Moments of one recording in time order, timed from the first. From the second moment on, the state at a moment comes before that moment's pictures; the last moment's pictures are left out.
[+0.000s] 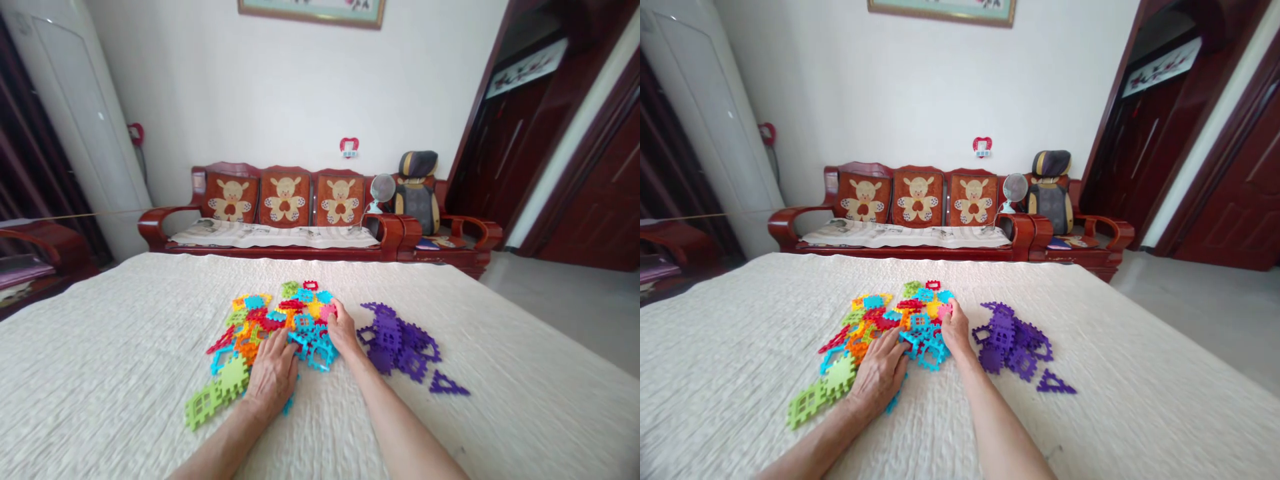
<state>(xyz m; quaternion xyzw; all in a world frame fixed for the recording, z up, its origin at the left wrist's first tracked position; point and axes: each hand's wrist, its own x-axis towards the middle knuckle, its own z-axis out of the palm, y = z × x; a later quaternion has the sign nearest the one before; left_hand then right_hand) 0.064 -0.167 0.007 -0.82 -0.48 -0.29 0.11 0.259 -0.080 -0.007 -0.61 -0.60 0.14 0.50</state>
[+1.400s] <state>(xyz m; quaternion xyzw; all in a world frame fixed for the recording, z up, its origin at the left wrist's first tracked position) 0.116 -0.174 0.047 -0.89 -0.42 -0.17 0.11 0.232 -0.094 0.026 -0.47 -0.60 0.24 0.60</state>
